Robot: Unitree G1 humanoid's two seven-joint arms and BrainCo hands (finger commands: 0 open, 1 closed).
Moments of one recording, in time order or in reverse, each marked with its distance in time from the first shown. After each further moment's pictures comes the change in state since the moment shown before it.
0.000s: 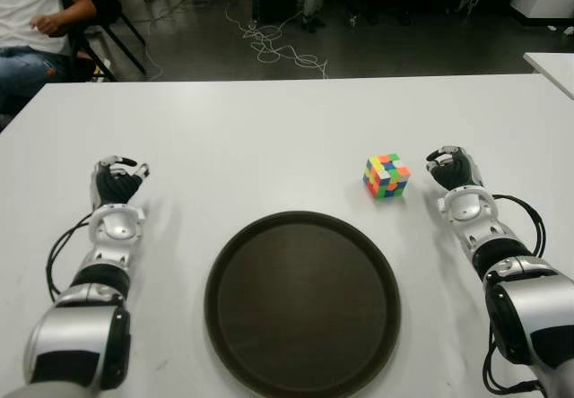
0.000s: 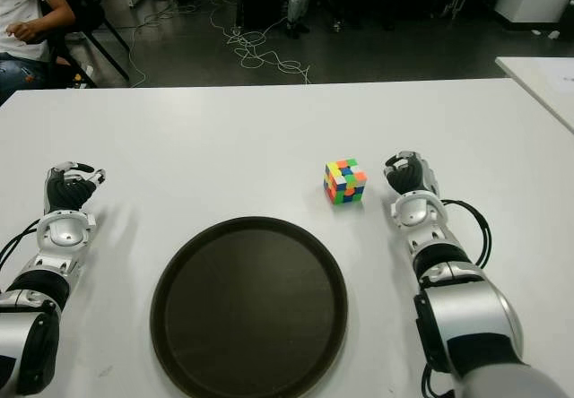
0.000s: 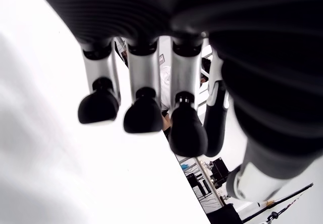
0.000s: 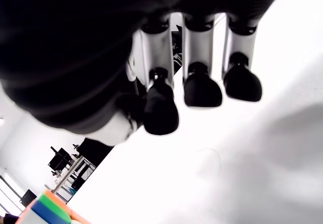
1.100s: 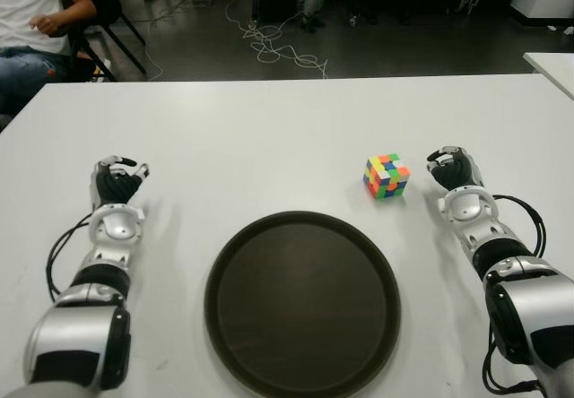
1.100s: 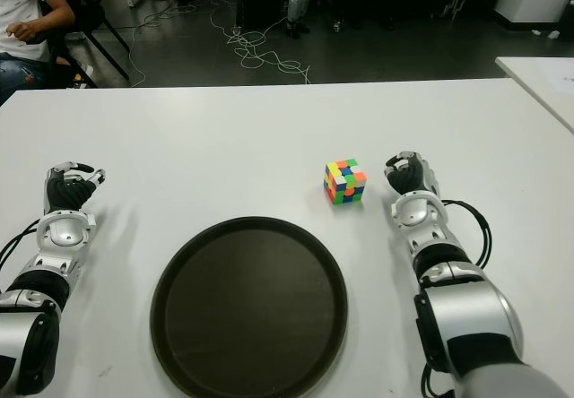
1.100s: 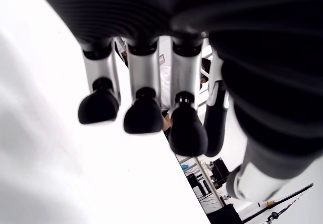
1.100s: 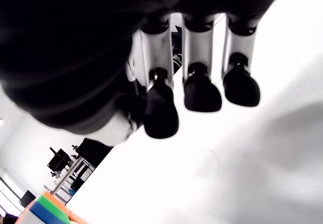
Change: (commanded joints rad) left arm 0.000 0.001 -0.003 0.004 0.004 0.003 0.007; right arm 0.003 0.000 -0.014 0.000 0.014 0.000 0.014
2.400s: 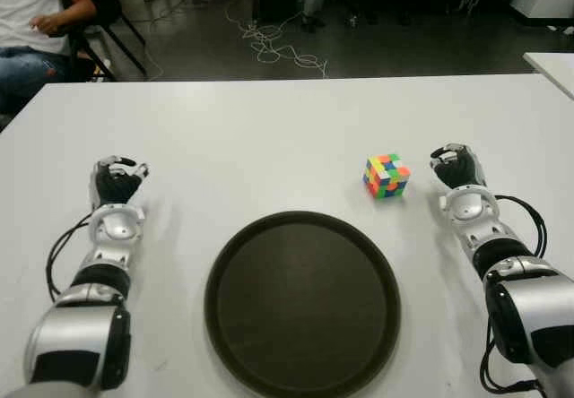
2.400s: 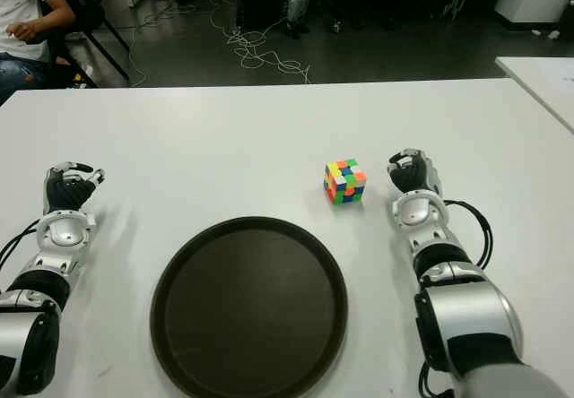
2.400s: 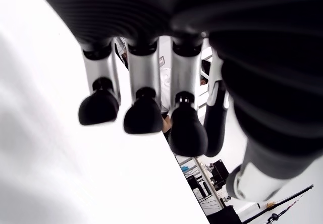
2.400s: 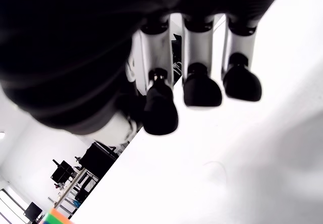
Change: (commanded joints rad) left arm 0.001 -0.007 0.003 -0.009 -0.006 -0.001 0.005; right arm 0.004 0.002 -0.010 0.000 0.005 -0.013 -0.032
